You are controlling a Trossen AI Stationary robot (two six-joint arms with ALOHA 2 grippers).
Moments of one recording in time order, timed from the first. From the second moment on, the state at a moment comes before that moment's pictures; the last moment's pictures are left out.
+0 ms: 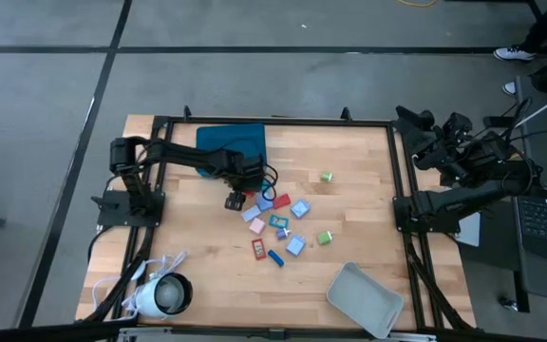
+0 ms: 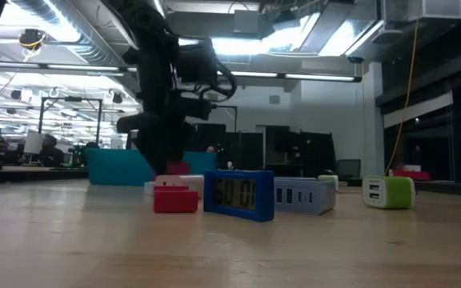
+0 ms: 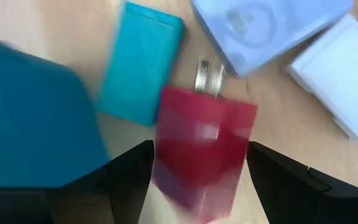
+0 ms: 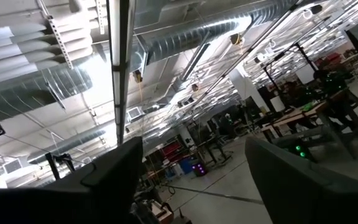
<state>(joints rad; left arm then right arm) 0.23 1.78 1.07 -0.64 -0.04 0.41 0.17 0.55 0.79 0.34 0.60 0.23</state>
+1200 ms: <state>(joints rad) 0.16 1.78 1.38 -0.83 0.11 0.11 0.17 0.55 0.79 0.36 0.56 0.22</state>
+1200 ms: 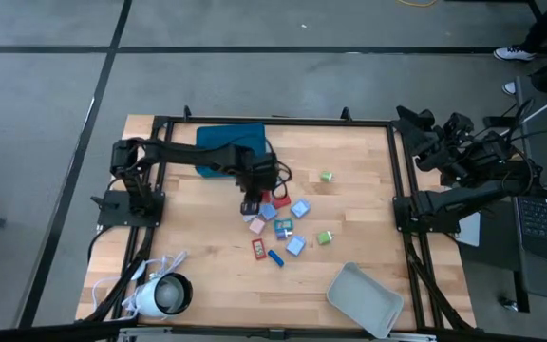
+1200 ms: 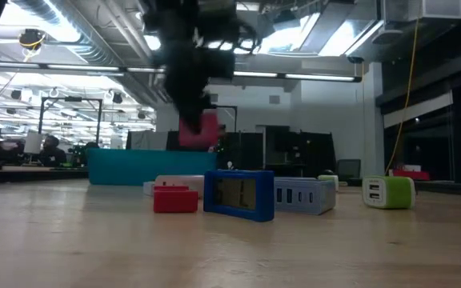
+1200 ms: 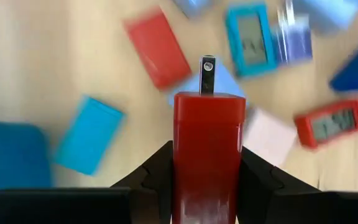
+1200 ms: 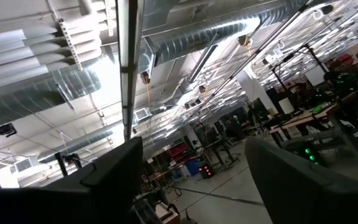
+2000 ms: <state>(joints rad) 0.61 1.78 1.41 -0.95 -0.11 0.12 0.17 0.55 0.79 0.36 0.50 0.22</state>
